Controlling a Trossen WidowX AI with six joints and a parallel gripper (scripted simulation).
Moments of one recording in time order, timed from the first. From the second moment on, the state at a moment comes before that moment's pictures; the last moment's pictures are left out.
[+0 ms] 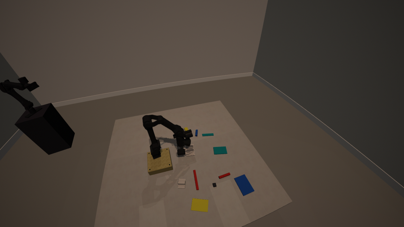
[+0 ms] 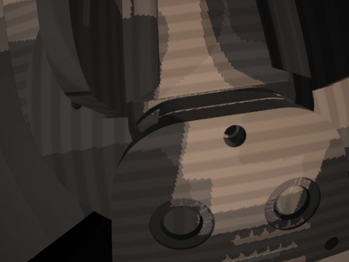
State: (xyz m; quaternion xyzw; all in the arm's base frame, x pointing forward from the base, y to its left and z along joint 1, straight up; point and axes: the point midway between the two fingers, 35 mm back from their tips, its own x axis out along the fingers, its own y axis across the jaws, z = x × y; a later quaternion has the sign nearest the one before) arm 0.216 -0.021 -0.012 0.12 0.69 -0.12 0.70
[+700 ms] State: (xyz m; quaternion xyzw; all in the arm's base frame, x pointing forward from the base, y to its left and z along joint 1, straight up) arm 0.216 -0.021 -0.012 0.12 0.69 -0.12 0.70
